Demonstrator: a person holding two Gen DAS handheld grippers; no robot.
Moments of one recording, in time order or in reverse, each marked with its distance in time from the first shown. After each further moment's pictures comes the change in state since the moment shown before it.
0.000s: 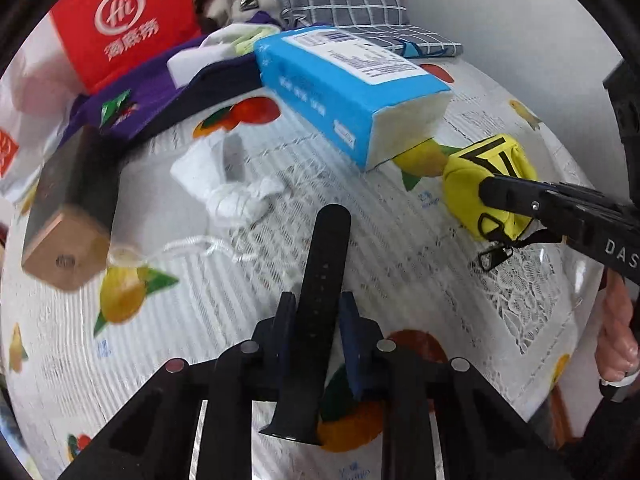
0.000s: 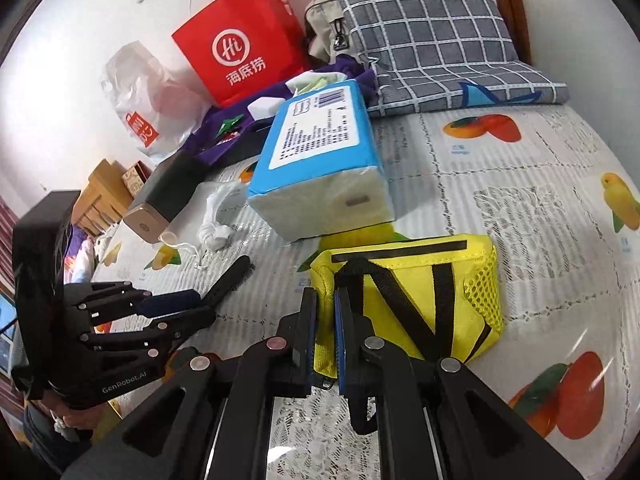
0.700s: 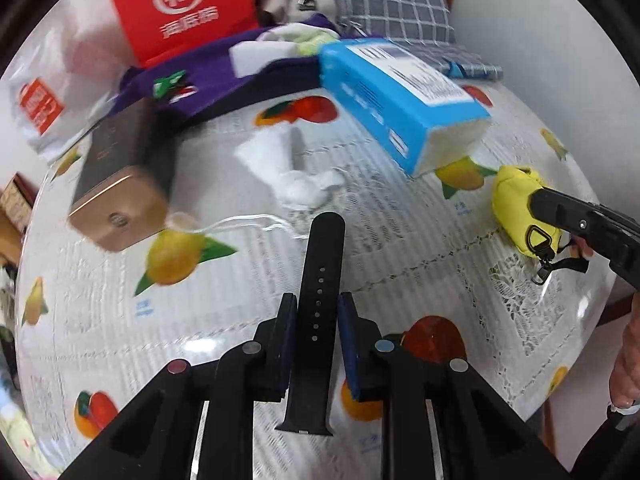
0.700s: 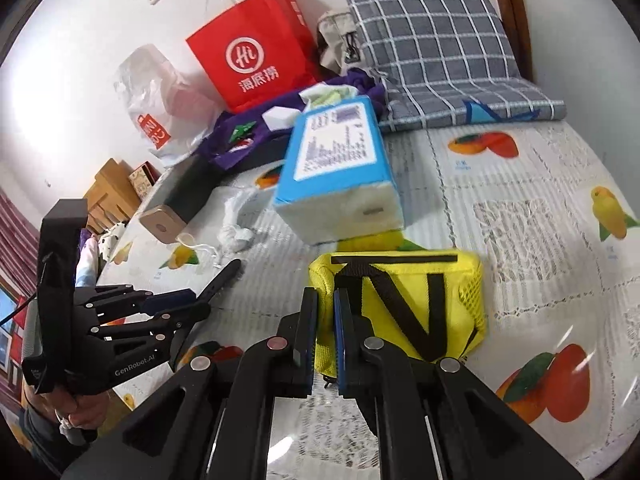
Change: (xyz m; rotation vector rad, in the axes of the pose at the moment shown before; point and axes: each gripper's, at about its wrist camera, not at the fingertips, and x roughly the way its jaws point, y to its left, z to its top) left arm -0.022 0.018 -0.005 -0.124 -0.011 0.084; right arm -0.023 0.025 0.007 -0.046 -0.016 0.002
